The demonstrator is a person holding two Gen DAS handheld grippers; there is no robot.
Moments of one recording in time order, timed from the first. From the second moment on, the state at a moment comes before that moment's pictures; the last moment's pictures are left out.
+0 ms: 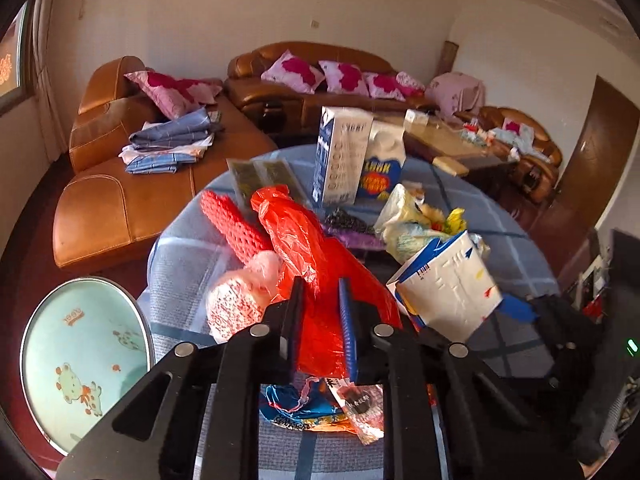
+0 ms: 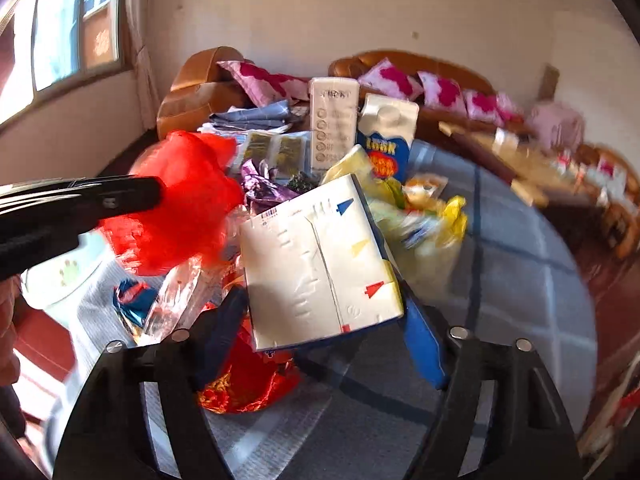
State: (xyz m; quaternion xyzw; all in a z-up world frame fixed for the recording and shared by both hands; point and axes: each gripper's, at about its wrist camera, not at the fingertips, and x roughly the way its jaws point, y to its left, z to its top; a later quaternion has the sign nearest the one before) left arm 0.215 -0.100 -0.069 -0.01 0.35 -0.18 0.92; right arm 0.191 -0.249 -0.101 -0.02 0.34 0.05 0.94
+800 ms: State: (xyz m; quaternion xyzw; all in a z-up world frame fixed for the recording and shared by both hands) left arm 0.136 -0.032 -0.036 -0.03 0.29 -0.16 0.94; right arm 0.121 -0.259 -0.029 0.08 0.23 -0.01 0.97
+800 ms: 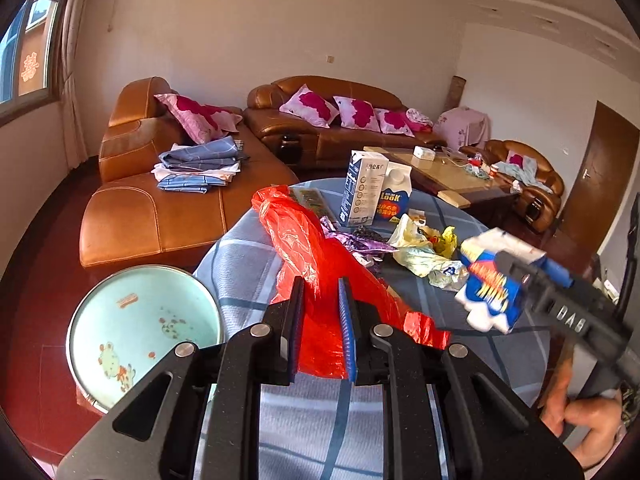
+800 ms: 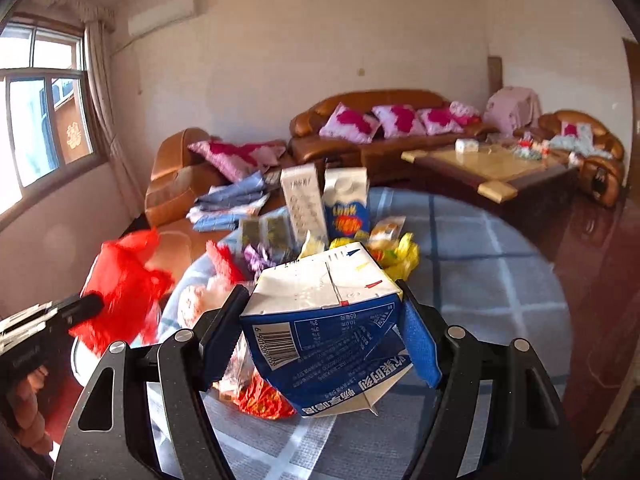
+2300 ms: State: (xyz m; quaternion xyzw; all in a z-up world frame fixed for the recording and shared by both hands) left arm 0.108 0.123 -0.058 -0.06 0.31 -0.02 0.95; right arm 0.136 -0.047 -0.027 0.02 0.25 0.16 0.96
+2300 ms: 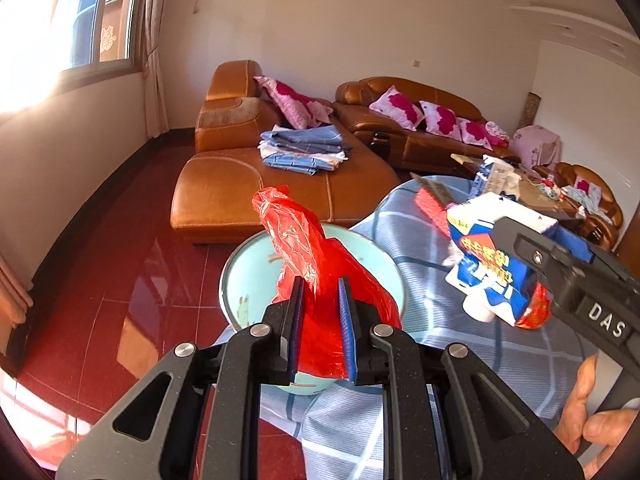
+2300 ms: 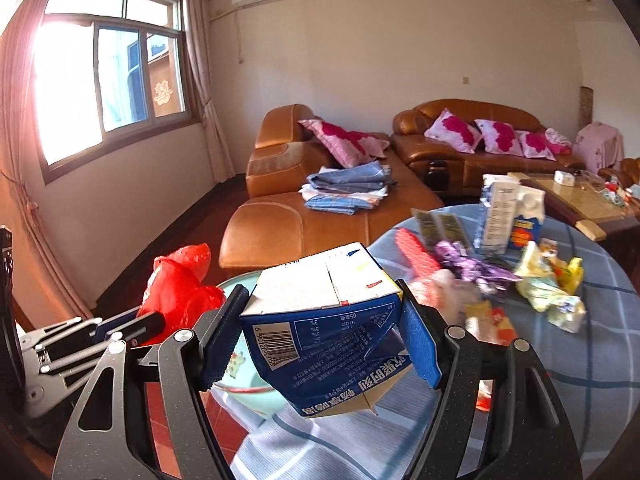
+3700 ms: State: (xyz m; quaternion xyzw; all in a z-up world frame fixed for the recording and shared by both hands) left arm 0.150 0.158 -0.114 -0.10 0.38 0.05 0.92; right arm 0.214 -0.010 -0.062 0.03 0.32 0.22 0.92
